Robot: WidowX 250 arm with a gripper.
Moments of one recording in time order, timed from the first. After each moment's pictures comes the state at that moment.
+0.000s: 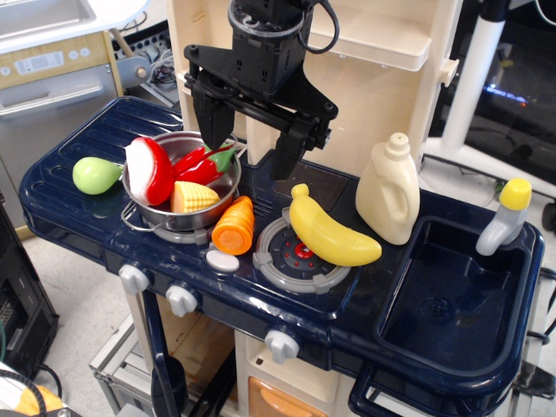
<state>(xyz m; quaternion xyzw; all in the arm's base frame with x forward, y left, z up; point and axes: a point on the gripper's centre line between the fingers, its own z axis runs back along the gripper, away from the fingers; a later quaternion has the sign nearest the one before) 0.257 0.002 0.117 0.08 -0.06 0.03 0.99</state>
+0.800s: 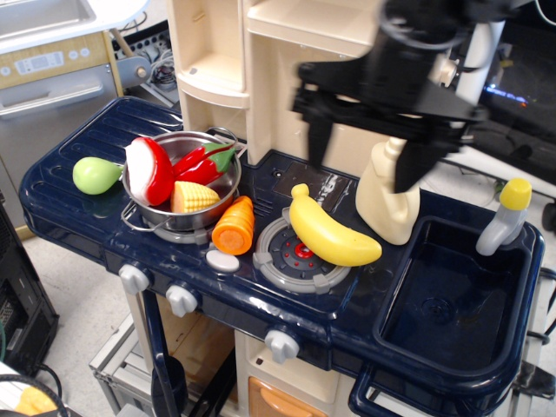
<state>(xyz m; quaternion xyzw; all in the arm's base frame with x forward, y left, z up) 0.267 -0.082 0.131 0.09 -0.09 0.18 0.98</state>
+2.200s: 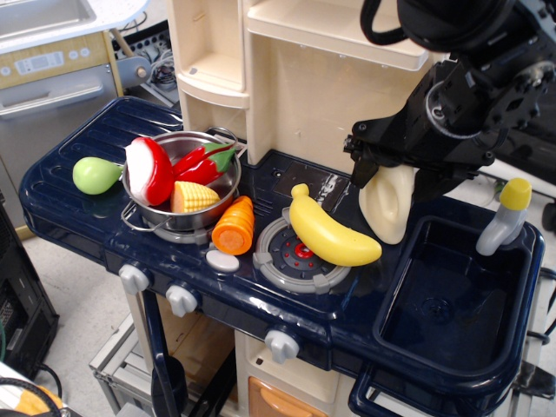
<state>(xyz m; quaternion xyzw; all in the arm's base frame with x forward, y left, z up) 0.340 -0.079 0.062 0.14 -0.20 0.22 0.95</state>
